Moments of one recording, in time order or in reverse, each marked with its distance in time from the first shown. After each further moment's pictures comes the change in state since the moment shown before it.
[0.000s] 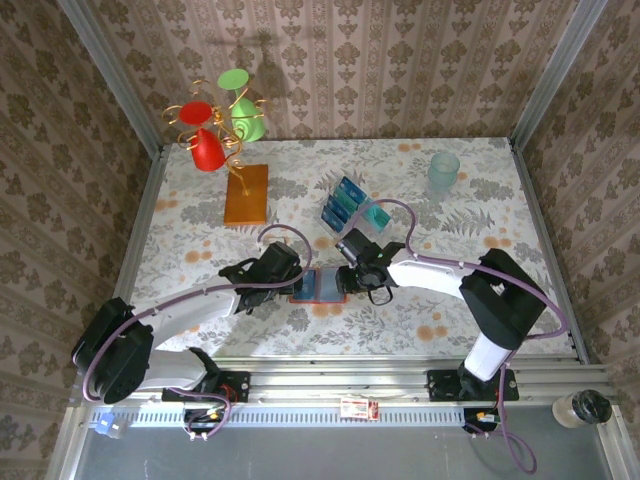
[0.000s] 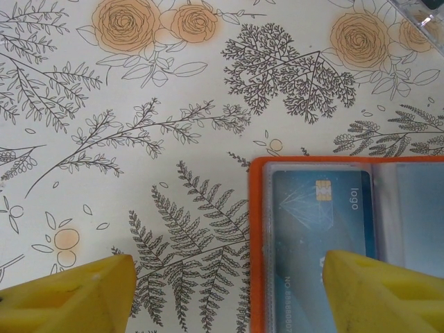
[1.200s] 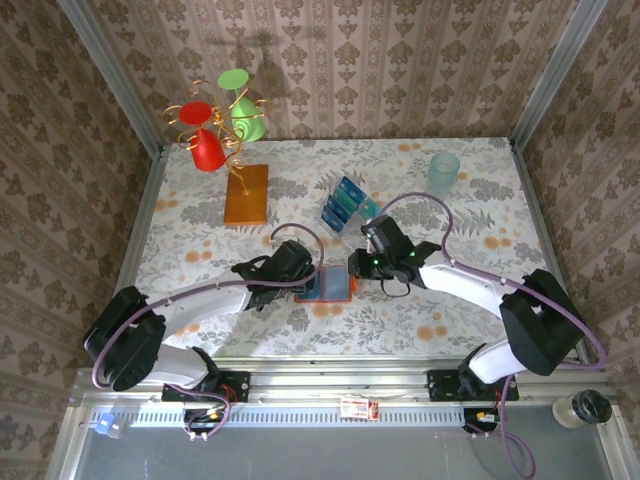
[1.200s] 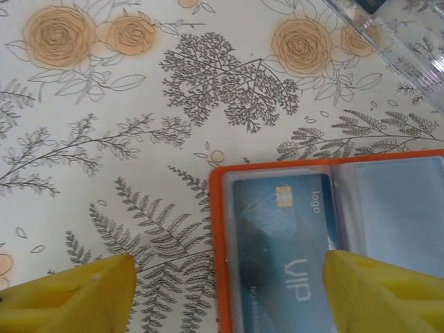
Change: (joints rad) left arm -0.059 0.091 0.059 0.047 0.014 -0.013; right arm -0.117 -0.203 -0.100 0.147 -0.161 0.101
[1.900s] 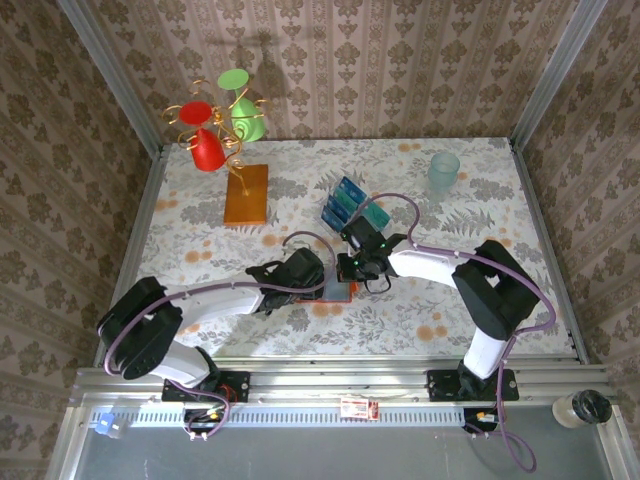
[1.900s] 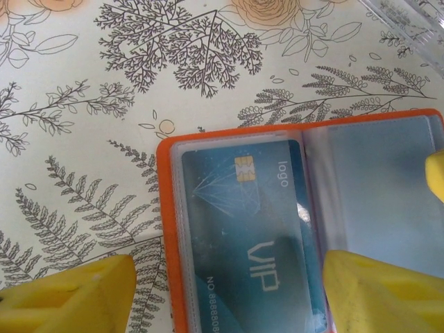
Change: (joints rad) left arm -0.066 0.084 0.005 0.039 0.003 -0.029; right arm 0.030 0.263 0.134 -0.035 -0.011 -0.055
